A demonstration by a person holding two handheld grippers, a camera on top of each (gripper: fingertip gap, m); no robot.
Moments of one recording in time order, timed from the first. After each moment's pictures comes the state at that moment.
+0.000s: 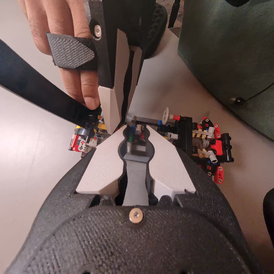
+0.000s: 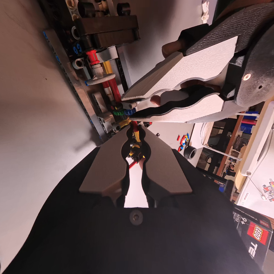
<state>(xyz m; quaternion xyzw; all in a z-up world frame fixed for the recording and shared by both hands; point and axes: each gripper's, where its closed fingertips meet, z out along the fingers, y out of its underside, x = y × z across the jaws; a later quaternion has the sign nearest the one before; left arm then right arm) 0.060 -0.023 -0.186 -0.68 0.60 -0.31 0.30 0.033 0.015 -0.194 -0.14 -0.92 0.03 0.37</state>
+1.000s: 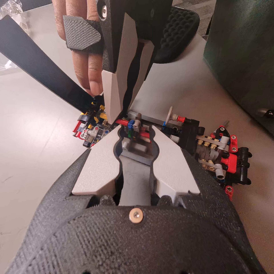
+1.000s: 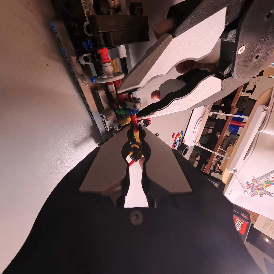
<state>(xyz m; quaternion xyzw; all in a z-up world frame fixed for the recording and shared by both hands) 0.059 -0.017 -0.192 -0.71 0.53 -0.25 0.39 0.035 0.021 -0.191 -0.11 -0.92 -0.01 0.39</state>
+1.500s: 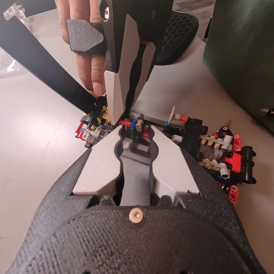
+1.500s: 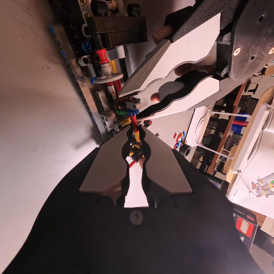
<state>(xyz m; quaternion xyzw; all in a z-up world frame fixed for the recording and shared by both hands) 0.059 -0.014 -0.192 -0.70 0.53 -0.26 0.40 0.035 0.021 -0.192 -0.12 -0.91 0.00 0.39</state>
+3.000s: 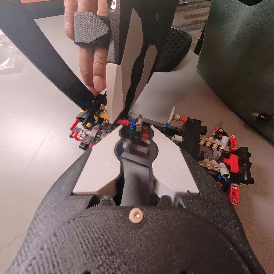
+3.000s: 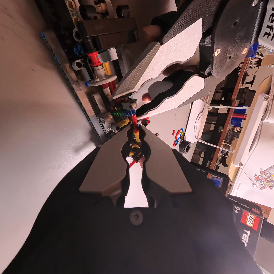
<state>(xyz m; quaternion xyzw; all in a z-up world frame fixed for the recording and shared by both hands) 0.057 -0.010 -0.195 -0.69 0.51 -0.31 0.40 0.032 0.022 -0.189 -0.15 -0.90 0.01 0.40</state>
